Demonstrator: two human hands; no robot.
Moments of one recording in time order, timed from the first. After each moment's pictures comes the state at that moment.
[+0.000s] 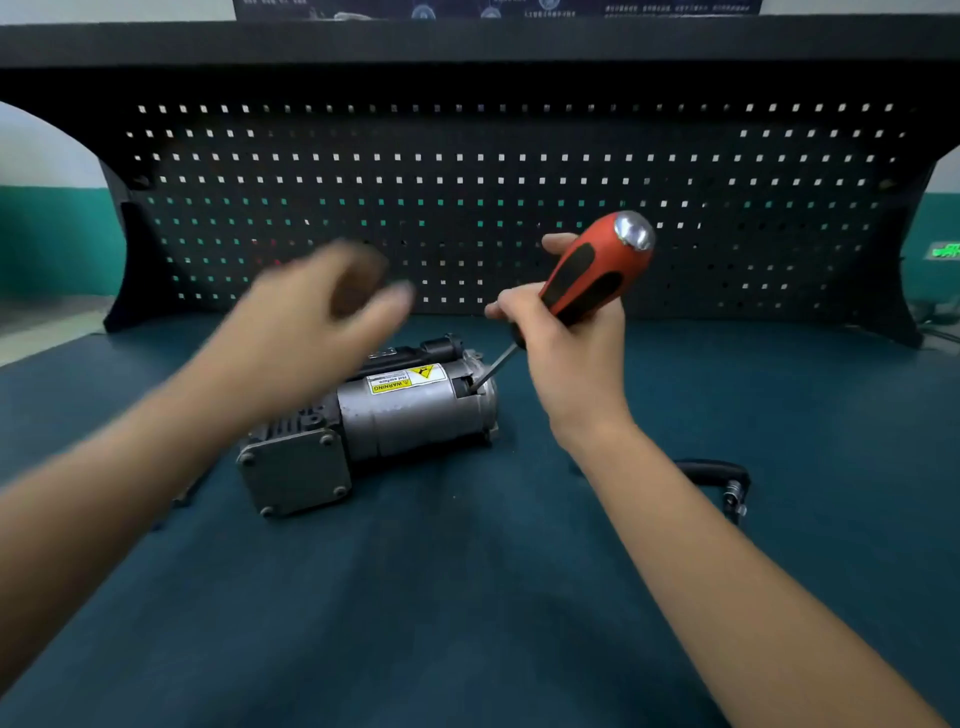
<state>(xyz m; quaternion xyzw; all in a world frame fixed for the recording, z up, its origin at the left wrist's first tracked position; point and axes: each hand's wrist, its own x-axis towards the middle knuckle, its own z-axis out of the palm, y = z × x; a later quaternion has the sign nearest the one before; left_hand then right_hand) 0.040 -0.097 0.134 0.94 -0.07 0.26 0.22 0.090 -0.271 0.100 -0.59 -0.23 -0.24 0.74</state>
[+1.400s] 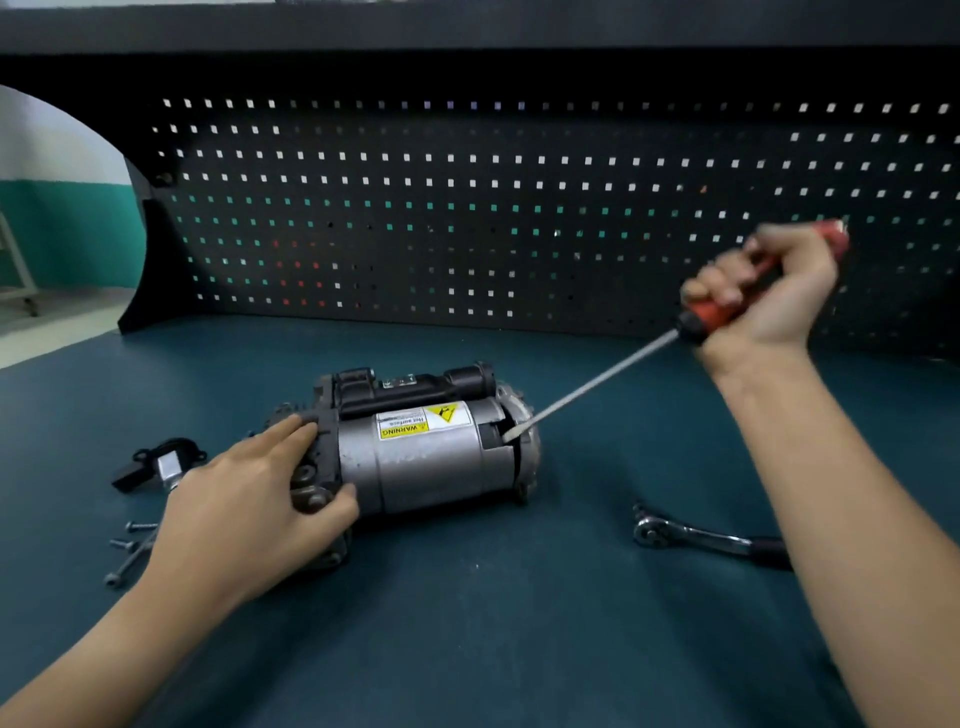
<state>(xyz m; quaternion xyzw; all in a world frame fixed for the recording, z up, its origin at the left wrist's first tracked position) 0.071 -0.052 0.025 0.94 0.09 0.33 0.02 0.197 -0.338 0.132 -0.30 -0.12 -0.12 0.94</state>
